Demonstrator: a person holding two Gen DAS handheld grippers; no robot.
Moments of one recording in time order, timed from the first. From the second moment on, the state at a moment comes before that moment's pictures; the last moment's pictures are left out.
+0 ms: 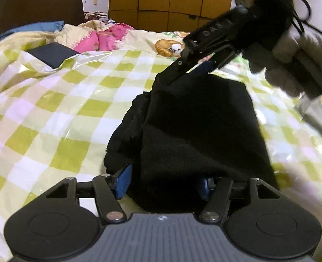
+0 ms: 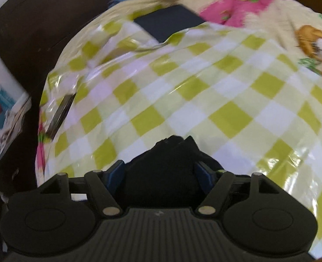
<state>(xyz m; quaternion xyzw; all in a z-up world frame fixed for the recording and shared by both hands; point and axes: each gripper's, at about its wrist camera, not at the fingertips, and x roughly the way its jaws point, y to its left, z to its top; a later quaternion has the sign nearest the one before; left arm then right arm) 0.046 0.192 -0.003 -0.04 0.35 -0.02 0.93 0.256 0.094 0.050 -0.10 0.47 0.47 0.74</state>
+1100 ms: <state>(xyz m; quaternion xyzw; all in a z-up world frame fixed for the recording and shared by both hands) 0.054 0.191 -0.001 -0.06 0.36 -0.02 0.93 0.287 0.084 0.027 -0.07 0.49 0.50 0.71</state>
